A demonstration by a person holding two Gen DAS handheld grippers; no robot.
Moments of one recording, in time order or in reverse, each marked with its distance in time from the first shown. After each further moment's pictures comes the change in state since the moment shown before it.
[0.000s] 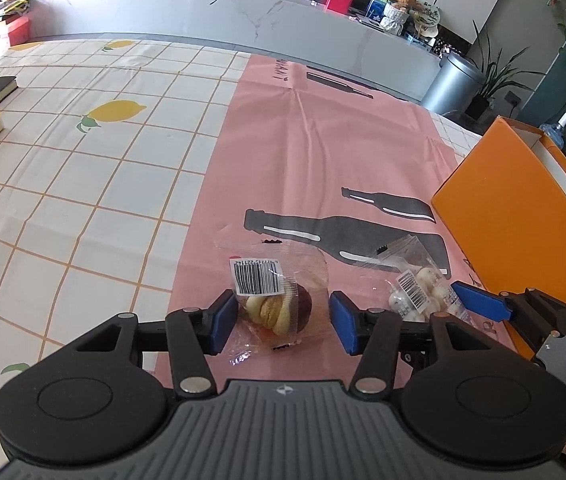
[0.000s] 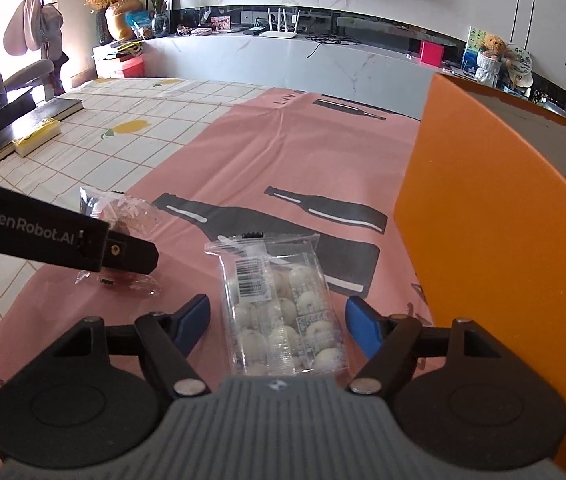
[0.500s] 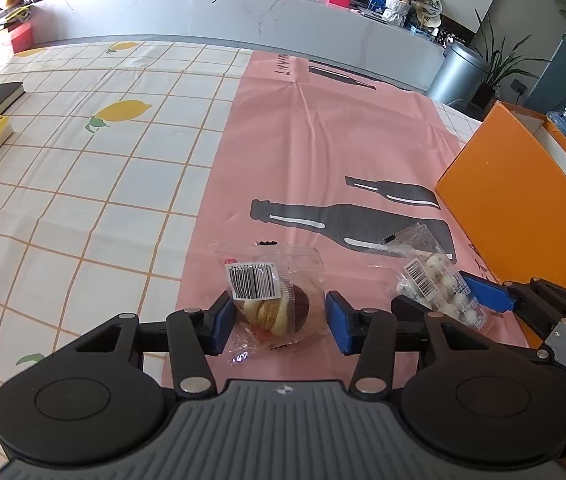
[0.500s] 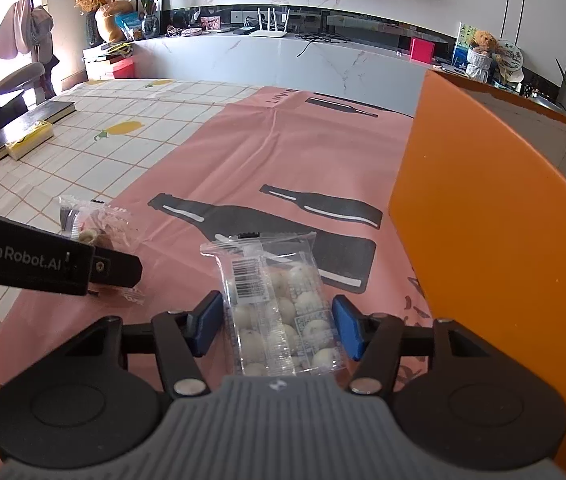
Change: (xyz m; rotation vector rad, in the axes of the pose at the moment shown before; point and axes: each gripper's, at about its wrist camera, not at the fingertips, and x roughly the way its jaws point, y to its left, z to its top) left arm -0.006 -0.004 -0.004 0.024 0.015 0.032; right arm -0.006 0.005 -0.001 0.008 0.006 -0.036
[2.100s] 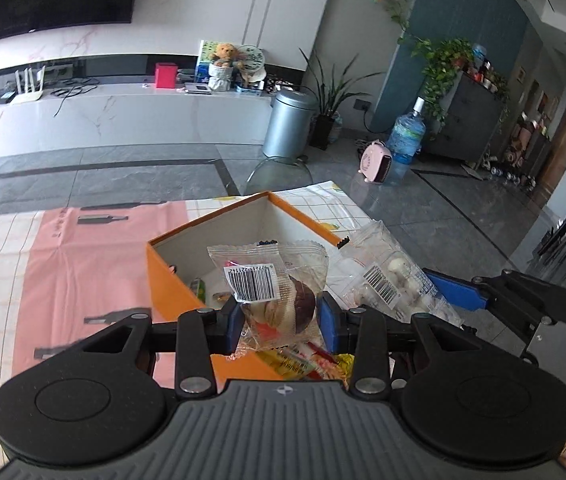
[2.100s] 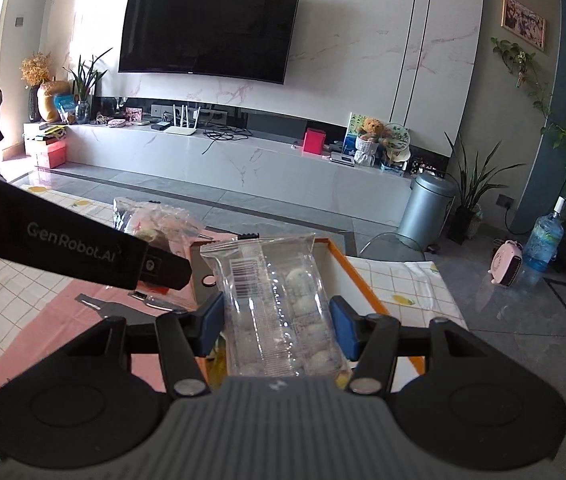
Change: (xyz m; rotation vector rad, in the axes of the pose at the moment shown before) left arm -0.114 -0.222 0.041 0.310 -0.185 -0.300; right arm -0.245 -0.135 0.011 0.048 -0.234 -0.241
